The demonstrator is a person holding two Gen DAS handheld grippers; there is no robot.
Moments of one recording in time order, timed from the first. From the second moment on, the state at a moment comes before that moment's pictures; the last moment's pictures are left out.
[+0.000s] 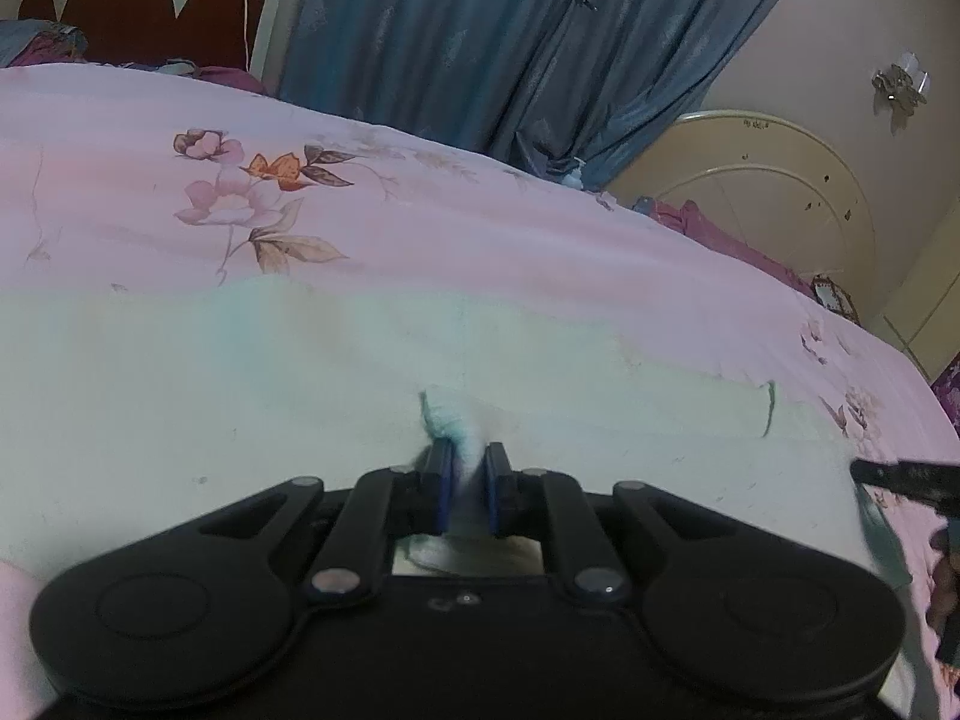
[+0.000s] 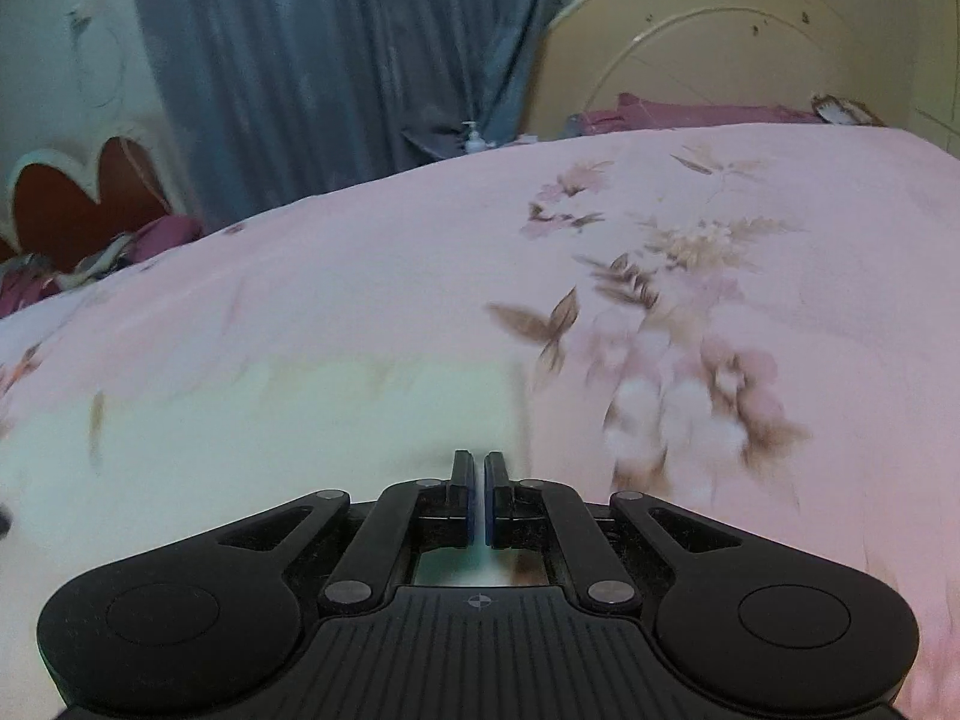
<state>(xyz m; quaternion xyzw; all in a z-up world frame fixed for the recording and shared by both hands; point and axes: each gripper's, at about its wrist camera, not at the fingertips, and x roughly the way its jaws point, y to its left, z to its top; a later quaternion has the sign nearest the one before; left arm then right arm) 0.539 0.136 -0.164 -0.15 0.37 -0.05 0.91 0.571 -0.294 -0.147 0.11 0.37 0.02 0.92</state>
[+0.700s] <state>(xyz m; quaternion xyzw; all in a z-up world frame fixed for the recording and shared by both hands) 0.551 0.080 -0.155 -0.06 0.38 -0.07 0.92 0.580 -0.282 -0.140 0.05 0.37 0.04 0.93</state>
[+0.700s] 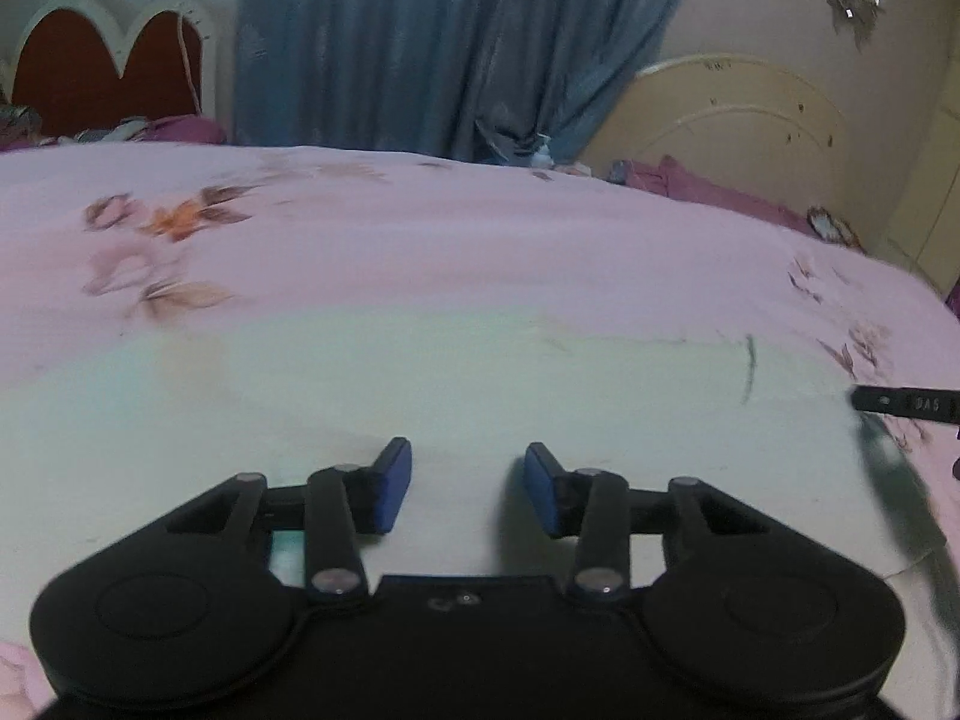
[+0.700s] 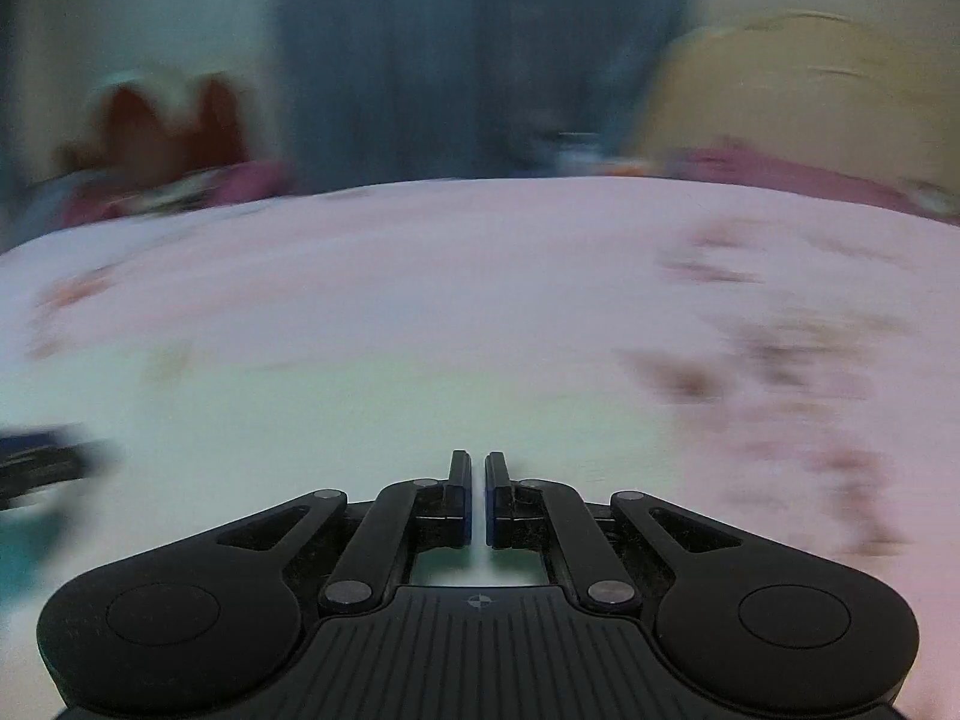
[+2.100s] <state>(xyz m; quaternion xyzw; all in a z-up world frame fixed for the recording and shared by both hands) 0.474 0.090 -0.141 -0.06 0.38 -0.05 0.92 0.451 -0.257 -0.117 0.04 0.37 0.03 0.93</state>
